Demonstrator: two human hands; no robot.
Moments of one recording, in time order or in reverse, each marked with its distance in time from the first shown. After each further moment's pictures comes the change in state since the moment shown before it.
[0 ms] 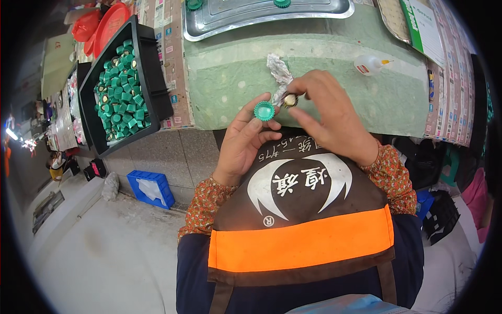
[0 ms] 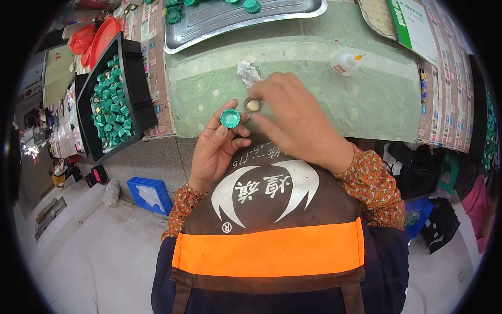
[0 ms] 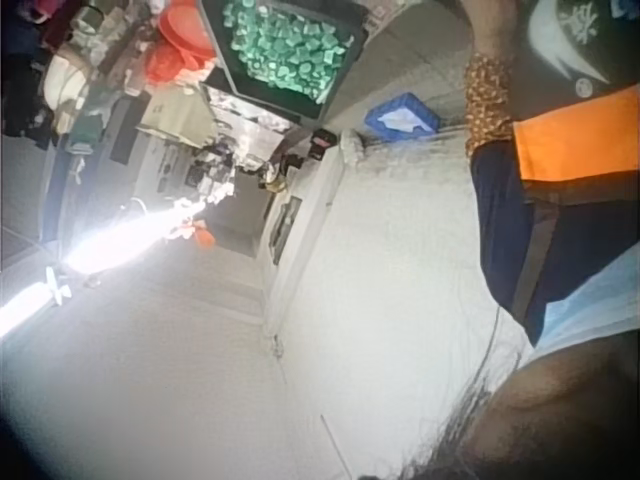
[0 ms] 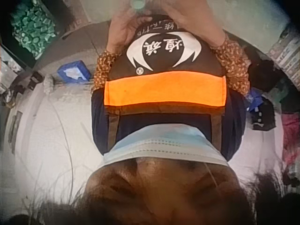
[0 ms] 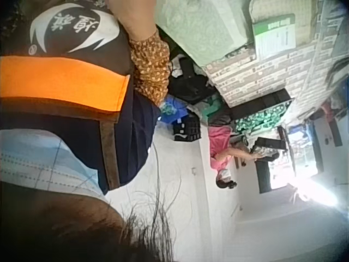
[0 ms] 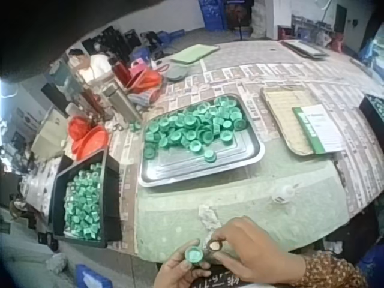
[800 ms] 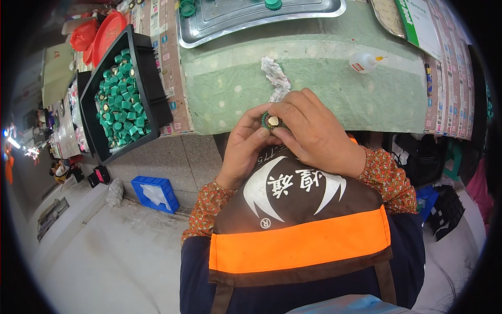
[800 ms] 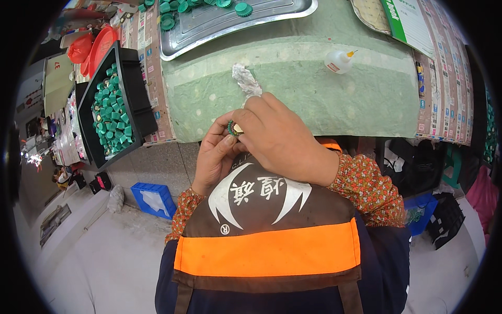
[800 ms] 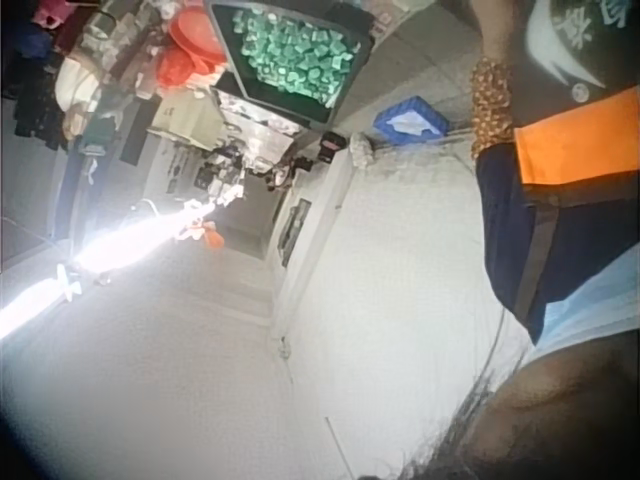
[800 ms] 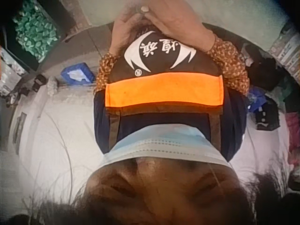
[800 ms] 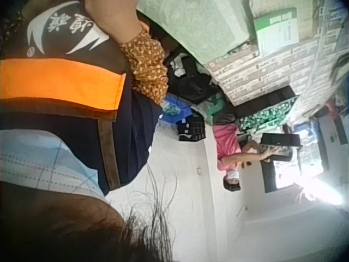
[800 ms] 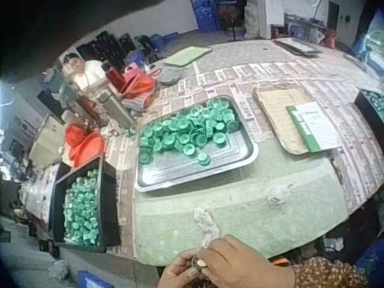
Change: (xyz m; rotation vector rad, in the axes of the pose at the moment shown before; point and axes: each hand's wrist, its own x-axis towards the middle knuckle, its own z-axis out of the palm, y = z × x) left_hand 0.001 -0.004 0.010 0.105 -0.003 -0.024; right_hand -0.008 -0.021 0.015 -0.074 -0.049 -0.045
